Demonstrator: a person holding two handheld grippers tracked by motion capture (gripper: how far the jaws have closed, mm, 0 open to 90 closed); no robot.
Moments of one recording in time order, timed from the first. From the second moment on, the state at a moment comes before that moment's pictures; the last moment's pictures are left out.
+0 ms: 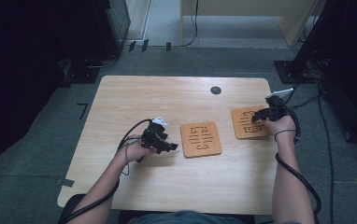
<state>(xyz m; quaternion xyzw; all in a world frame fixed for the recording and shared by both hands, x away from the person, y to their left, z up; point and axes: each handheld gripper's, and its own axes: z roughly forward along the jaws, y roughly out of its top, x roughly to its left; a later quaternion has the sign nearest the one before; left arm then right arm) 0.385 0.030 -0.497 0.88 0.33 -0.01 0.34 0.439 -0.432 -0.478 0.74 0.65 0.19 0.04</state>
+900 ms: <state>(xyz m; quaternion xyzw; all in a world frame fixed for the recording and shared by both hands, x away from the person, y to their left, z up) 0.384 0.029 -0.497 0.88 0.32 -0.01 0.34 0.440 -0.431 -0.484 0.73 0.66 0.16 0.05</state>
